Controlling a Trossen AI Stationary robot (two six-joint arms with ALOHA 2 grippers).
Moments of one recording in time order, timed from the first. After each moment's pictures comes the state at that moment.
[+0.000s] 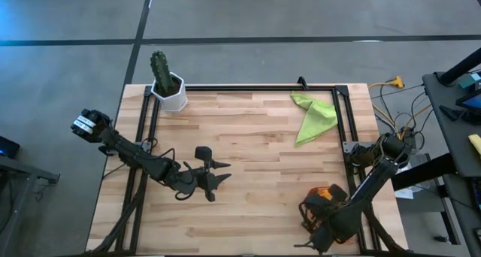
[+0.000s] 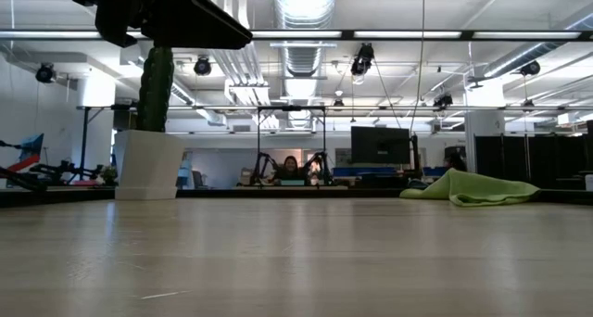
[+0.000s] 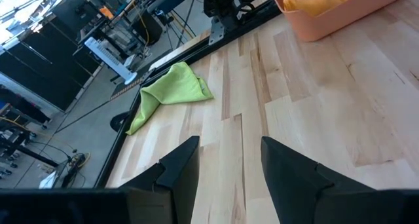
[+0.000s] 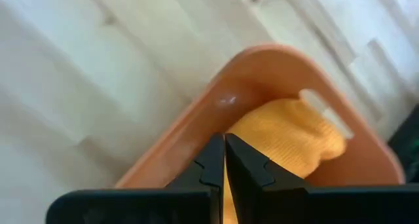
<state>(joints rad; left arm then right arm) -0.50 1.39 0.71 0.31 -0.75 0.29 0.91 1.81 1.31 -1.30 0.23 1.66</state>
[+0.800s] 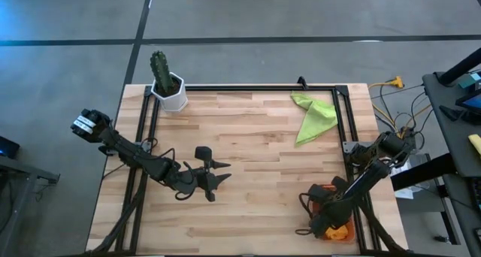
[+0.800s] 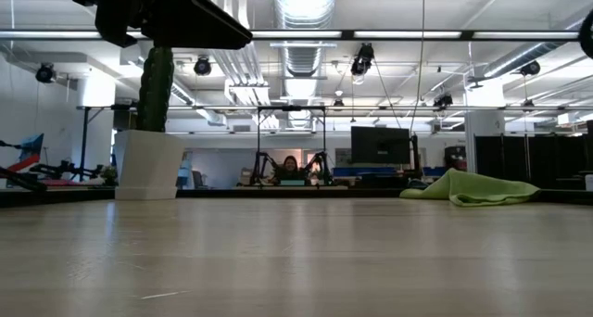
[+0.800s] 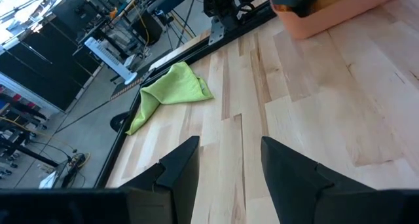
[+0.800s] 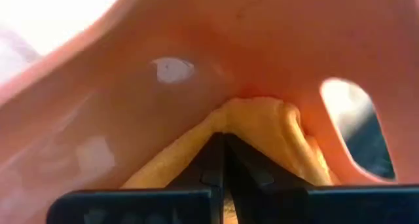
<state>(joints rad) -0.50 1.39 0.71 0.31 -0.75 0.29 0.88 1.80 1.00 -1.17 0.01 1.51</state>
